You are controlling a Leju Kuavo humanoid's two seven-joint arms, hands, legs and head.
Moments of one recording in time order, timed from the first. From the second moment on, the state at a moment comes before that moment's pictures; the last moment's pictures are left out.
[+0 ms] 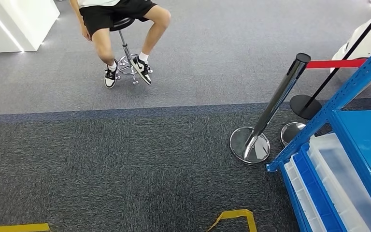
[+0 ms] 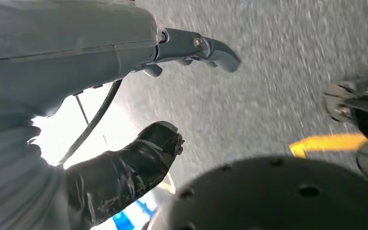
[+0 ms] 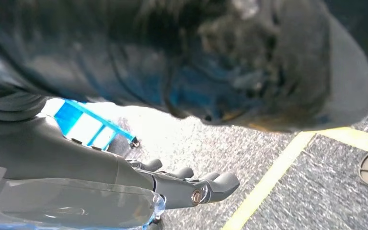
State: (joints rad) left arm -0.10 -0.07 0.89 -0.17 -0.95 -0.13 0.29; right arm -0.11 -0.16 1.12 -0.27 -0.93 0.22 0.26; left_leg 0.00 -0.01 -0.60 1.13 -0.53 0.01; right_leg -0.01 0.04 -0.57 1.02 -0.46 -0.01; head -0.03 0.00
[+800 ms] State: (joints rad) left arm -0.11 -0.10 1.04 -0.17 -0.85 -0.09 0.31; right arm -0.13 -0.15 1.25 -0.24 -0.78 0.32 0.27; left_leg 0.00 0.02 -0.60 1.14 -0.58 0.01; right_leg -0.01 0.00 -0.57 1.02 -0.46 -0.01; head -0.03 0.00
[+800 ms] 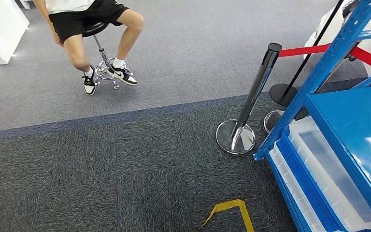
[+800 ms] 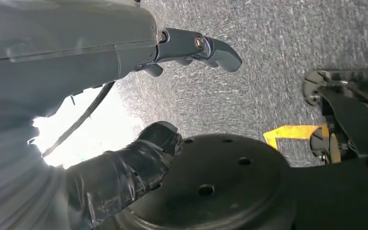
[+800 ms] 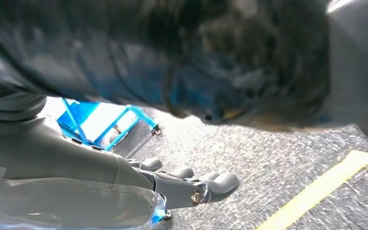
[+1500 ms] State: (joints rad) left arm -0.11 -0.11 1.07 -0.17 -0.91 -0.12 0.30; right arm -0.13 -0.15 1.28 -0.23 -0.83 0.32 0.25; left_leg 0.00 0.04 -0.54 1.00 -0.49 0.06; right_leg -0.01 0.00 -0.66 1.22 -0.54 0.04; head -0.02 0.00
